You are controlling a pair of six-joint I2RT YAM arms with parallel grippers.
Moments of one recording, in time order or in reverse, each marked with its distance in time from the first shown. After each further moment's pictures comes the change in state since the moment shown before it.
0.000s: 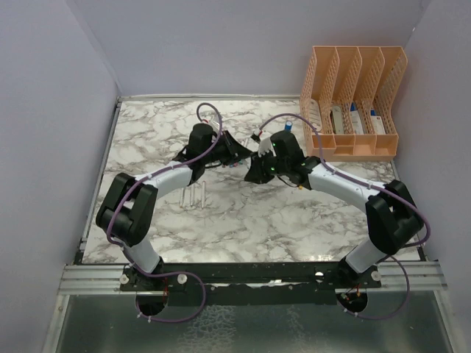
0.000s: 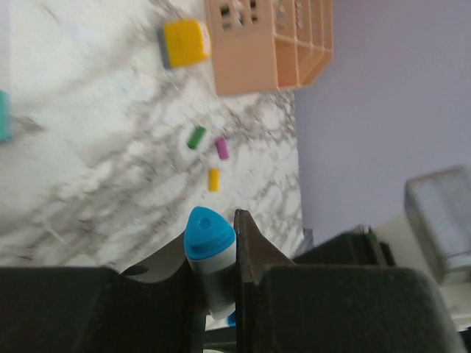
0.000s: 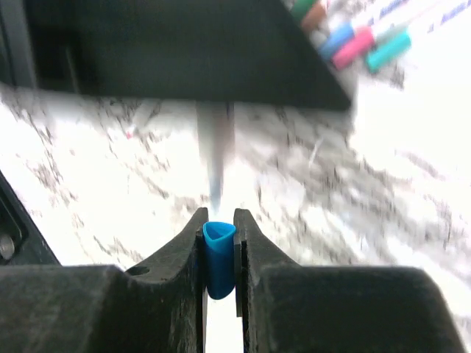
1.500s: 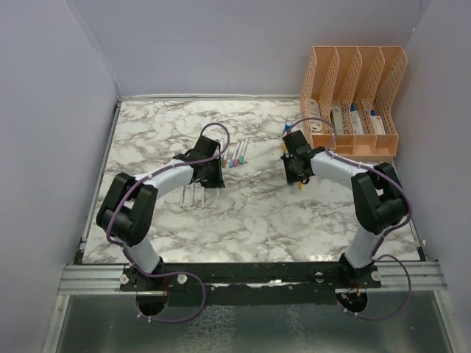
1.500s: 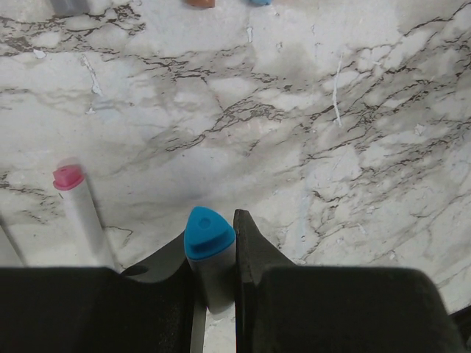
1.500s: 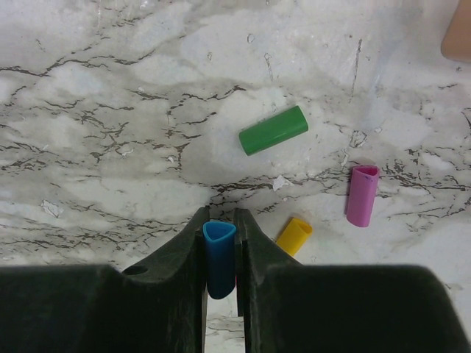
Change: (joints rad) left arm -0.011 0.001 0.048 -0.689 -0.310 0.491; right arm -0.186 0.155 0.029 -0.348 0.501 0.014
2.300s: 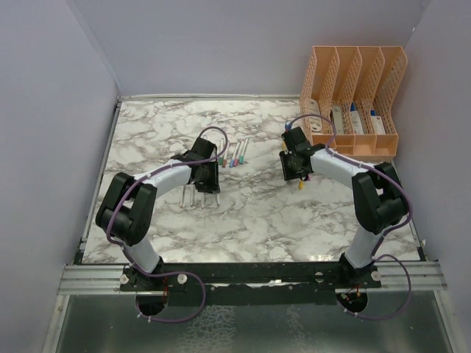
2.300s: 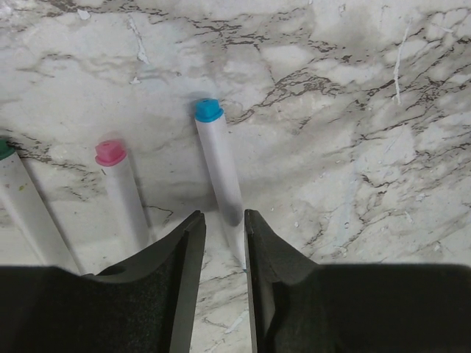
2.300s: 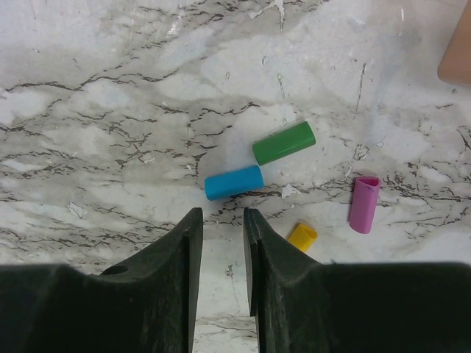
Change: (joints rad) left arm 0.026 0.002 -0.014 -0.076 -0.022 0.067; right arm -0.001 0.003 0.041 -0.021 -0.018 -0.008
